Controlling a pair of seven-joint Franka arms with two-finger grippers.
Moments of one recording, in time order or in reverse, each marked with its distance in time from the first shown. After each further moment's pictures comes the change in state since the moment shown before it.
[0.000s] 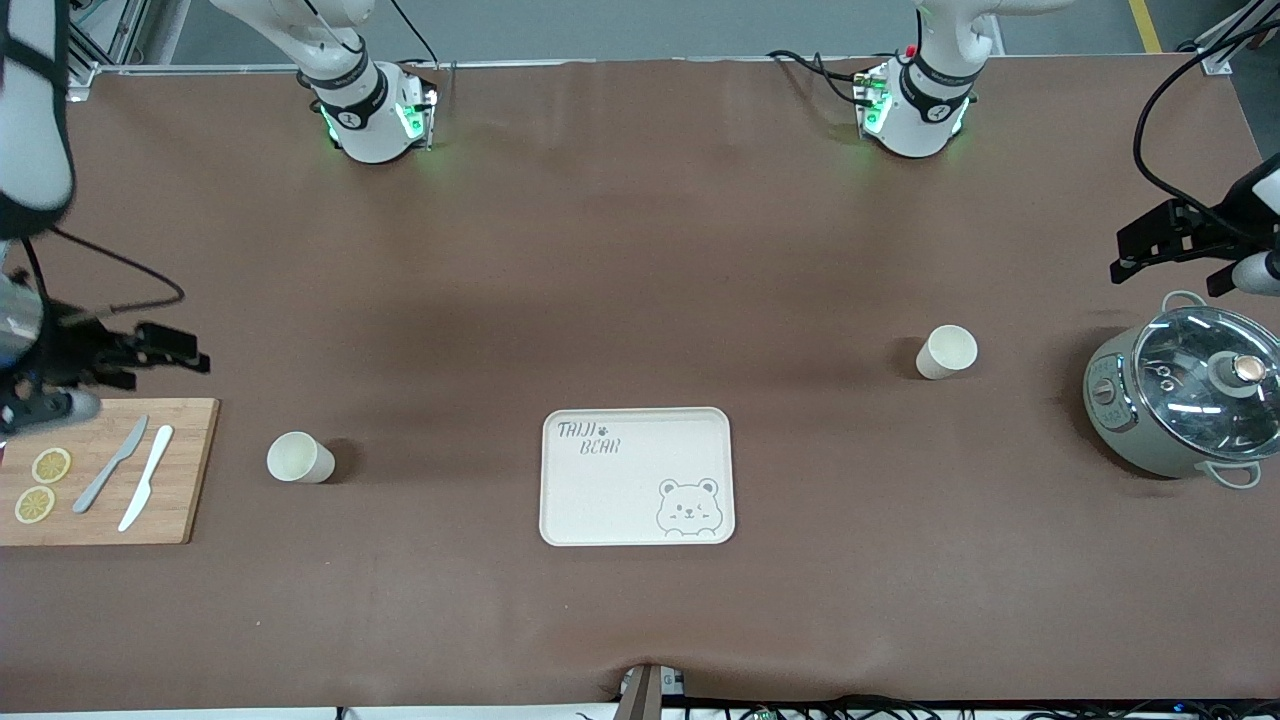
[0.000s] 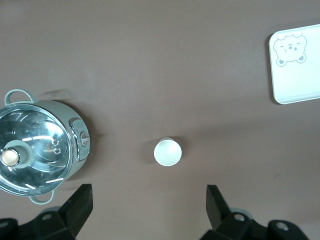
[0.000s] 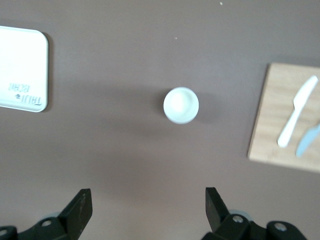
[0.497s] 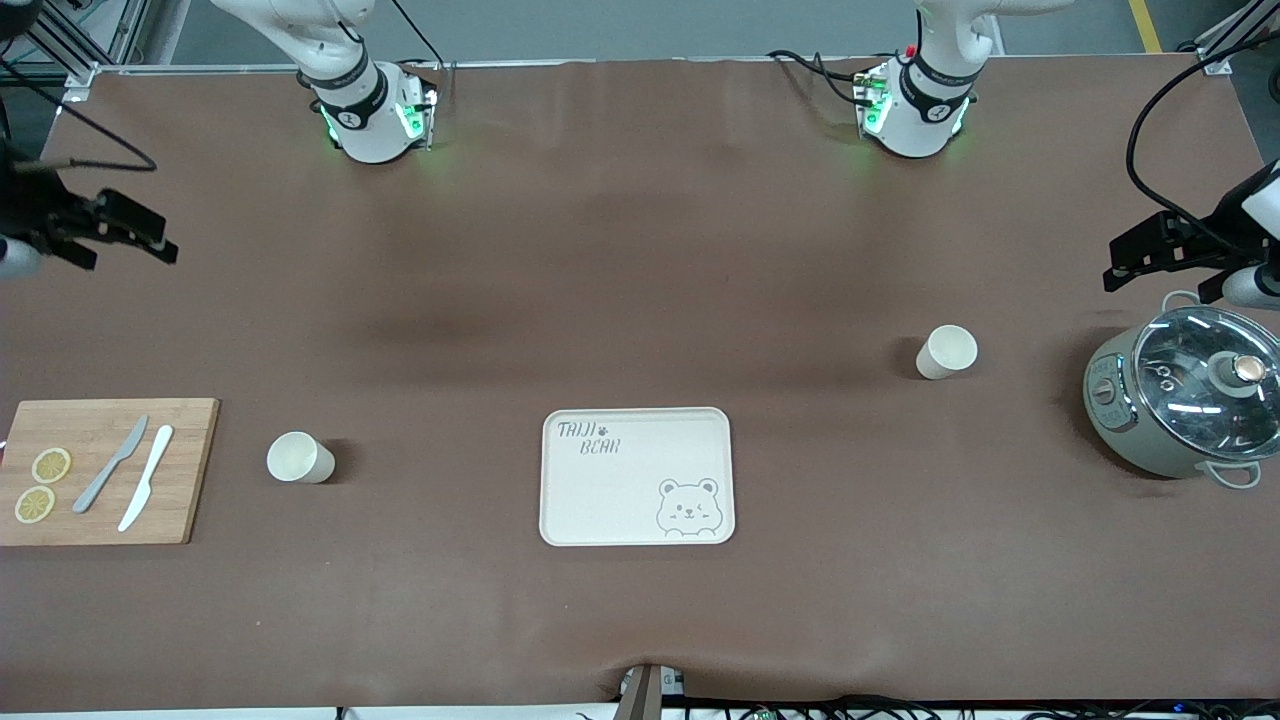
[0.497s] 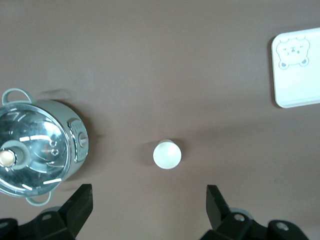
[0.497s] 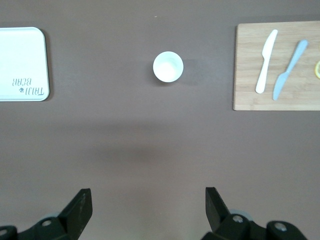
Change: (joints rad) left arm 0.001 0.019 -0.001 0.002 0.002 0.031 -0.019; right arm -0.021 -0.365 -0.019 -0.310 -0.004 0.016 0.085
